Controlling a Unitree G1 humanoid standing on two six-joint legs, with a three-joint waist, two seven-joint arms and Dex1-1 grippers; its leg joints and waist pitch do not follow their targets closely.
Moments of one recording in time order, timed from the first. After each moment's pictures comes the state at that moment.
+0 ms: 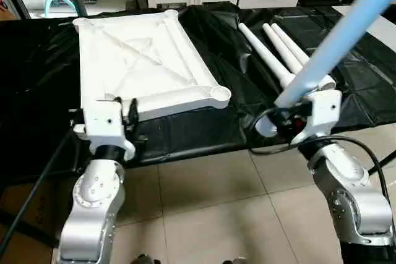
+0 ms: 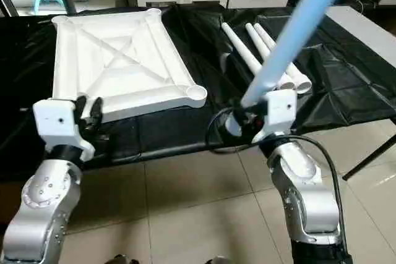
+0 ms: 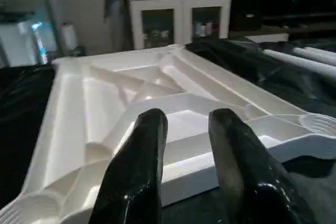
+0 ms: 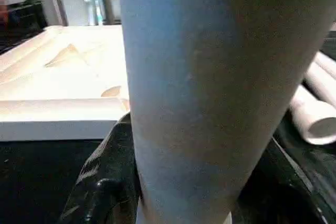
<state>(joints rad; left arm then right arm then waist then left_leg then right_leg) -0.04 0.09 -0.03 -0.39 0.00 0.33 0.02 -0.18 -0.21 -0.07 -0.23 0.28 0.45 0.29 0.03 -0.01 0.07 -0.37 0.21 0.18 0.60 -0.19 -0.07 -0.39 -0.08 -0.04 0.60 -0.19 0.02</state>
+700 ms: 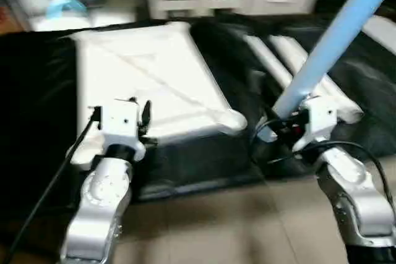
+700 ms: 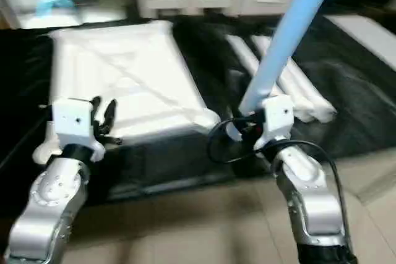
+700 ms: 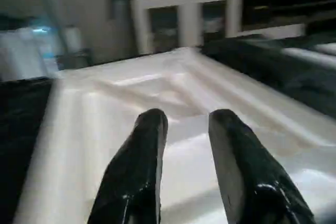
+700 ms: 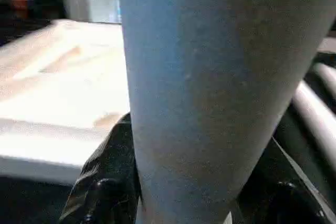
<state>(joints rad) -0.05 0.11 -0.04 -0.40 0.03 0.38 0.01 -0.18 -0.26 -0.04 -0.19 0.25 0.38 0.35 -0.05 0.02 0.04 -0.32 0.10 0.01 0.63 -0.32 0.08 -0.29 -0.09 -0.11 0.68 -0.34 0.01</state>
